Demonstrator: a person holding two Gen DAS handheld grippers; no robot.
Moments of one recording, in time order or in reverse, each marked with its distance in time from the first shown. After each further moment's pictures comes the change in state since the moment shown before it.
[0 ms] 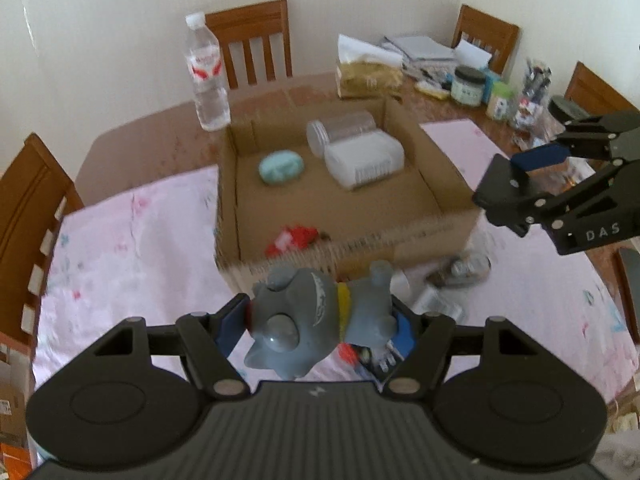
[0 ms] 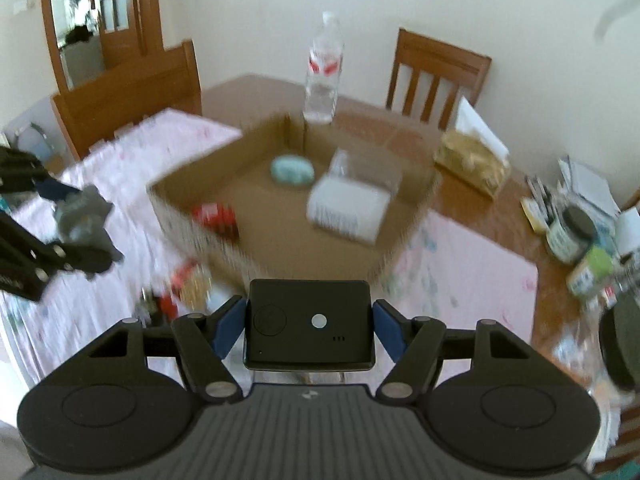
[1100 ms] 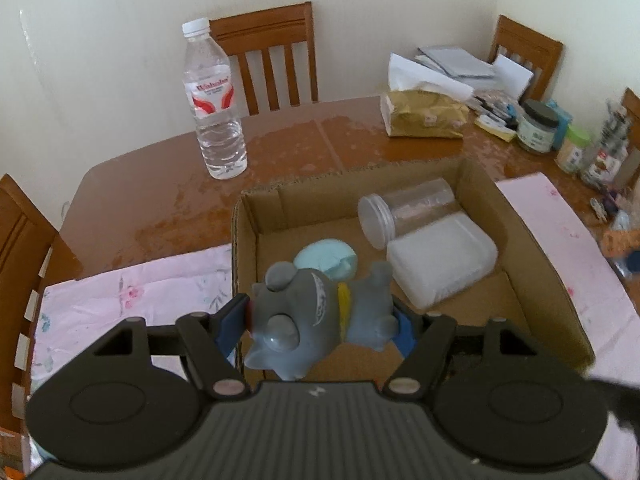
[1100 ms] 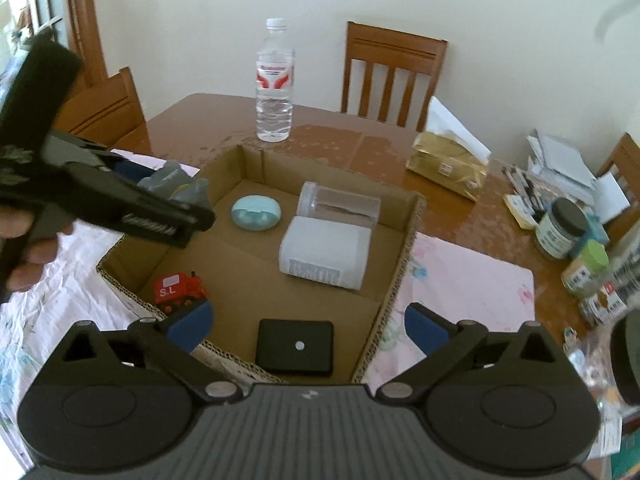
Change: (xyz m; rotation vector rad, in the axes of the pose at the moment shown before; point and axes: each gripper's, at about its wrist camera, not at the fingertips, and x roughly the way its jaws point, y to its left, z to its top) left arm 0.114 0.038 0.103 -0.035 -0.014 0.050; right arm 0.038 -0.005 0.035 0.174 0.014 -0.118
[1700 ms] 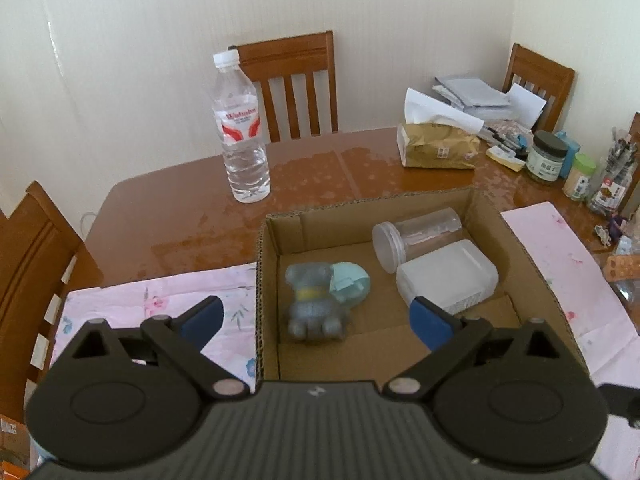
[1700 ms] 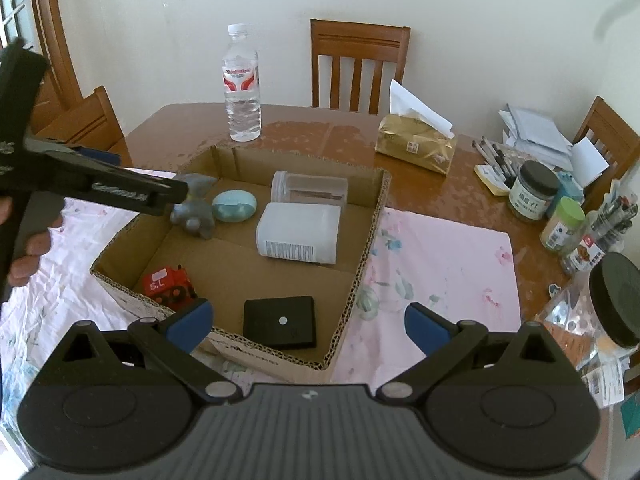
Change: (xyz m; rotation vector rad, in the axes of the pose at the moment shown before) left arm -0.033 0.001 -0.007 -0.026 -0.089 0.054; right arm -0.015 -0.012 -0.020 0.093 0.006 -0.037
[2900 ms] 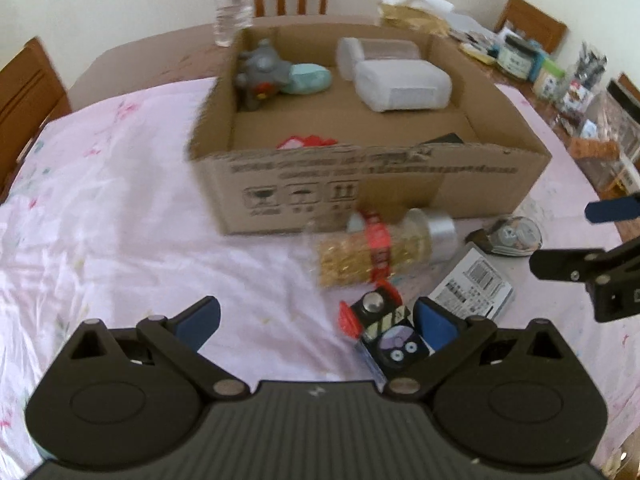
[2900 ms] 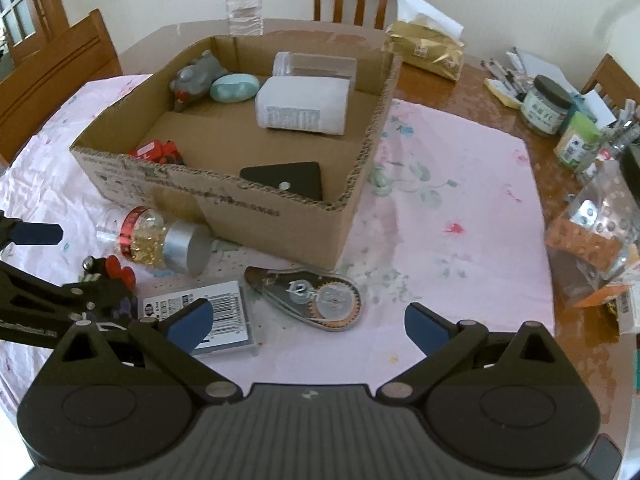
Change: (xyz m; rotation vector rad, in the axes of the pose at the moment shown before) left arm -0.023 -0.019 -0.147 -0.113 0.216 -0.091; right arm 0.036 0.010 -0.073 -0.036 0.187 0.007
